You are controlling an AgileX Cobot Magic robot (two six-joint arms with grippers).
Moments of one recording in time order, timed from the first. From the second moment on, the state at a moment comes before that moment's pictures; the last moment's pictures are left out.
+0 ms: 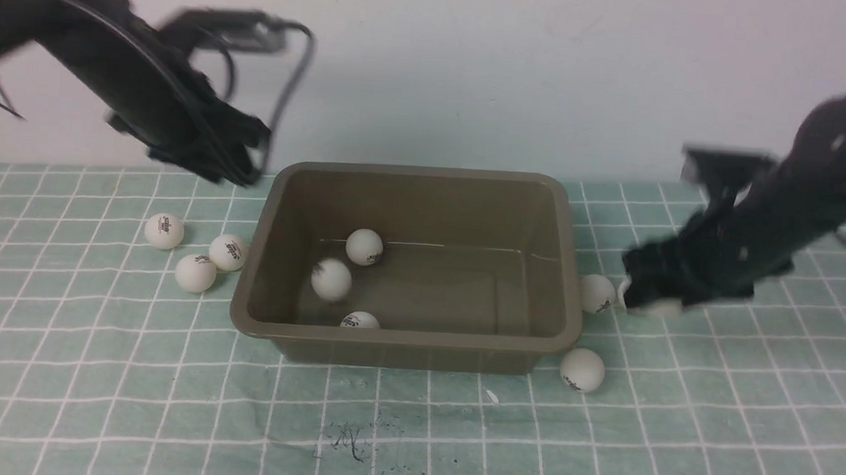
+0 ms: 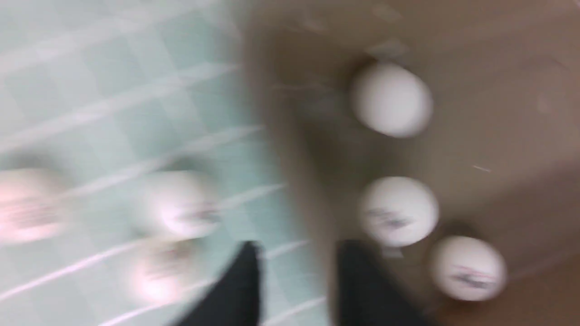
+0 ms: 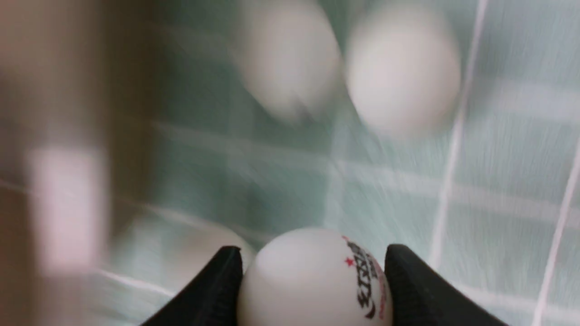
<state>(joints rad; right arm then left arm) 0.18 1.78 -1.32 0.37 0.89 -0.15 0.01 1.93 -1.74 -0.32 1.06 0.35</state>
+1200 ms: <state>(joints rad) 0.14 2.18 -1.68 0.18 1.09 -0.04 0.15 2.25 -1.82 -0.28 0.96 0.33</state>
